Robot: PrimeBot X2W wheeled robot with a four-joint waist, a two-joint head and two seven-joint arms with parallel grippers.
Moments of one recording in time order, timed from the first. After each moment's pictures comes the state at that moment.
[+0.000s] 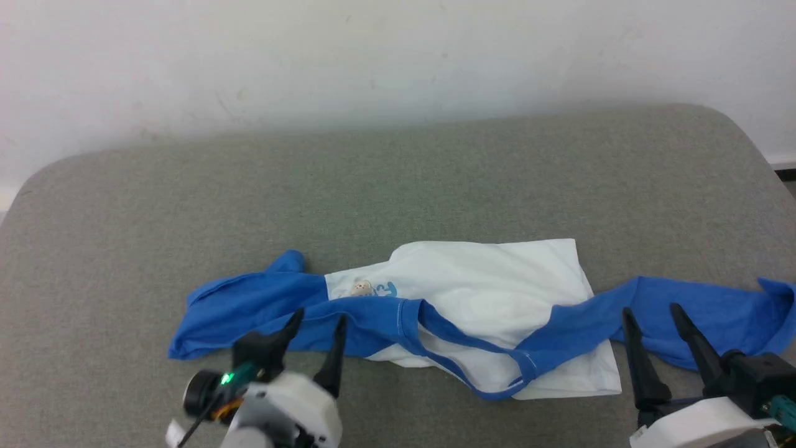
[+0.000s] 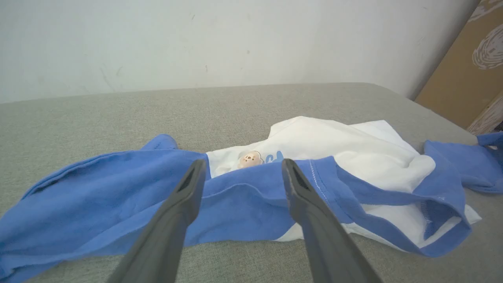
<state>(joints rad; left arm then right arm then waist) -0.06 0.07 -0.17 0.30 -0.18 -0.08 -0.16 0.18 -0.06 -0.05 -0.13 0.16 0.13 -0.03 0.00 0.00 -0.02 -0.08</state>
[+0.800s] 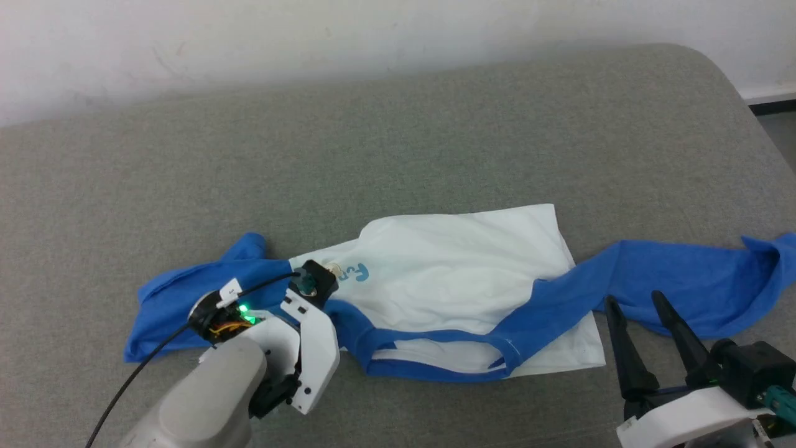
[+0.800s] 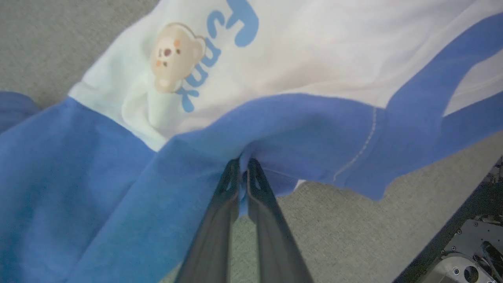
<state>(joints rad) -0.51 0.36 -0.74 0.50 -0.44 -0.12 0.47 0.15 -0.05 0.00 -0.15 0.23 0.13 -0.02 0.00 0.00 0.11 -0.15</state>
